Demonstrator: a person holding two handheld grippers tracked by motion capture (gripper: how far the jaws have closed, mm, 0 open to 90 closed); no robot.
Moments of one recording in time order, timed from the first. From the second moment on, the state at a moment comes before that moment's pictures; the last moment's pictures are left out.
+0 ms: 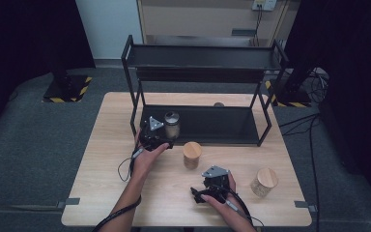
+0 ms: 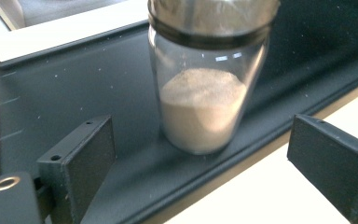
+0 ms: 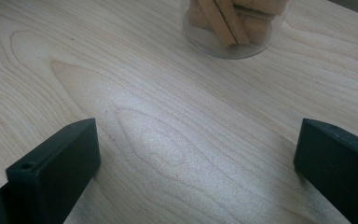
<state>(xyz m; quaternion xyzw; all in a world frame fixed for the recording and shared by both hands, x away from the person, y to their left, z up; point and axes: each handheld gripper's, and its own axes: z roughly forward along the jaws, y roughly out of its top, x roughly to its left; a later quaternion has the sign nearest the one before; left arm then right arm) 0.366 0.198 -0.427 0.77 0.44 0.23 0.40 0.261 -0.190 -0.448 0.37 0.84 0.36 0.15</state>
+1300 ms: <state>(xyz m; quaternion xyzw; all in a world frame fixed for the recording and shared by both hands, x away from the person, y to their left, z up) 0.306 0.221 -0.413 0.78 0.43 0.21 0.40 0.261 -0.189 -0.448 0.37 0.84 0.36 0.15</state>
